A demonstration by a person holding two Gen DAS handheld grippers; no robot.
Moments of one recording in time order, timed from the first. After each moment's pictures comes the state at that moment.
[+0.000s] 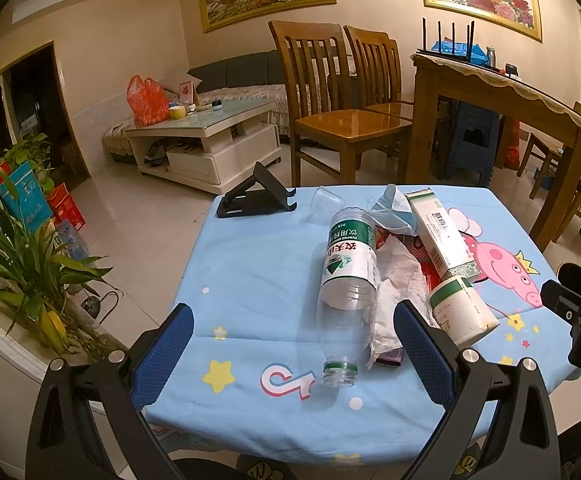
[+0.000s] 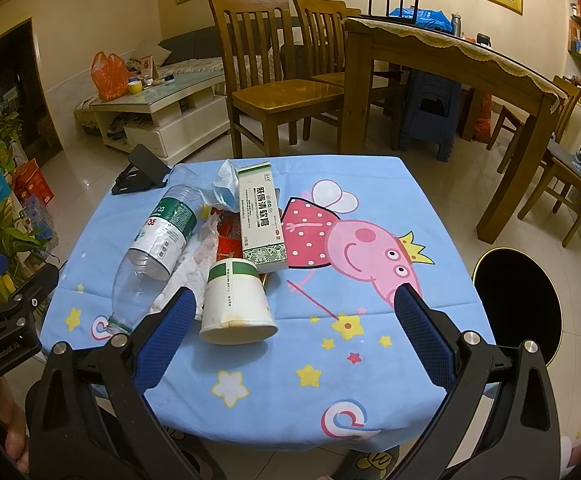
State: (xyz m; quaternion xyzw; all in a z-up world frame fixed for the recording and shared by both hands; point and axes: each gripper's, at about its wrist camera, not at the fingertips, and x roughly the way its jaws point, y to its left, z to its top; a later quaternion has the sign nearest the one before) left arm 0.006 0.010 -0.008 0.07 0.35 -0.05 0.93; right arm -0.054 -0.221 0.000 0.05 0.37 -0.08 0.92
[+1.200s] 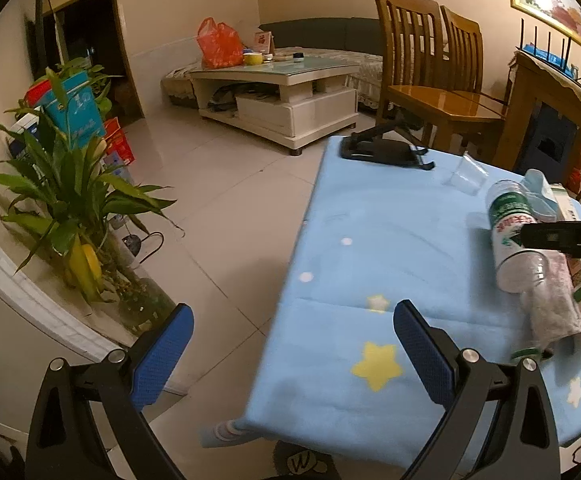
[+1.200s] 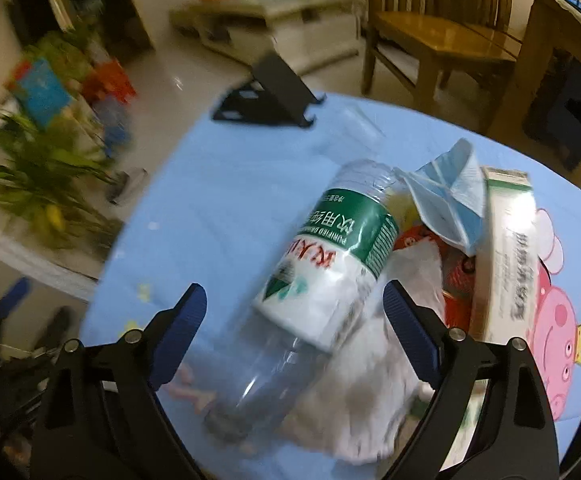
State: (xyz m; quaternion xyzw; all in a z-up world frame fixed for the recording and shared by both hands) left arm 0.049 0.155 -0.073 0.01 0.40 0.06 0.91; right arm 0.135 -0.078 -0.059 -0.01 0.52 0.12 0.85
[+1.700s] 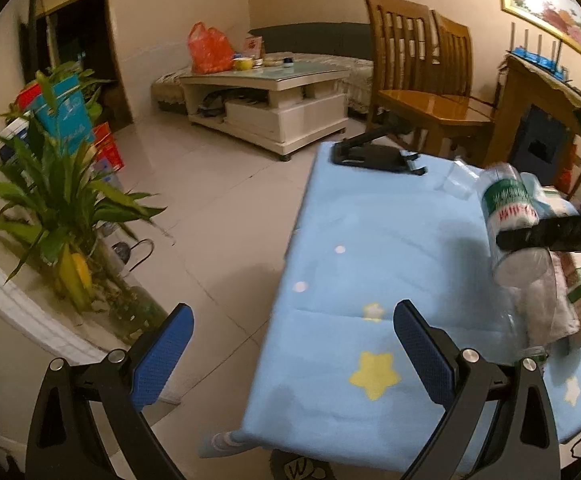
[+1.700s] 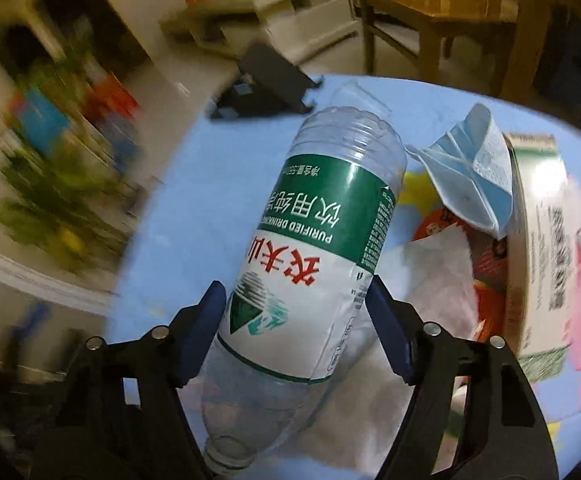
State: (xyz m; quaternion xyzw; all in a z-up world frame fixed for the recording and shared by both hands) left arm 0.054 0.151 -0.070 0.01 0.40 0.03 0.92; right arm 0.141 -0.104 -0.065 0.12 0.52 0.17 0.83
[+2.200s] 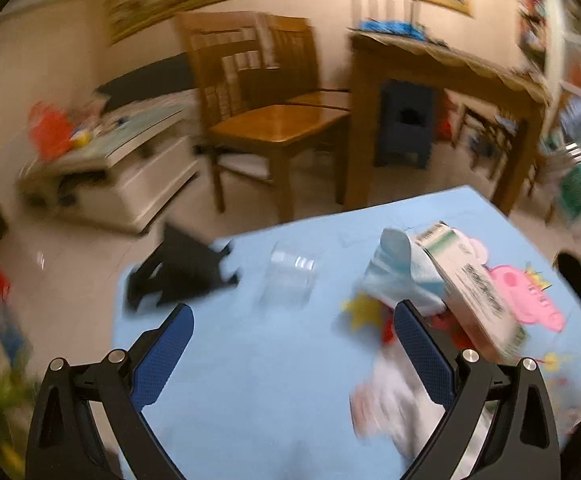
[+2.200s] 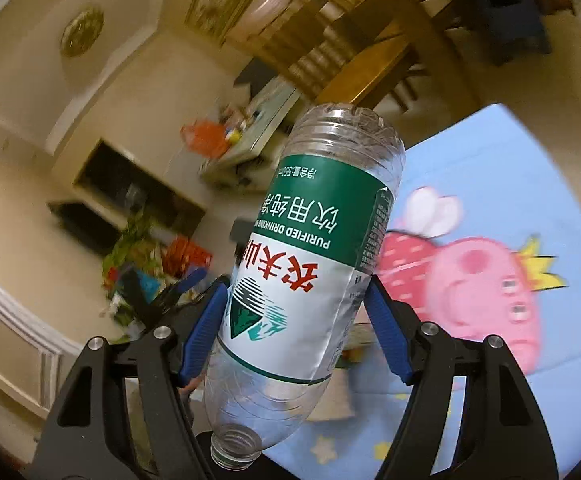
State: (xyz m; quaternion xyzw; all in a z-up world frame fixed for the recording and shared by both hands) left arm 0.203 -0.011 -0.051 0.13 0.35 -0.23 0.90; right arm 0.042 -0.371 -0.011 0.36 0.34 0.17 0.85
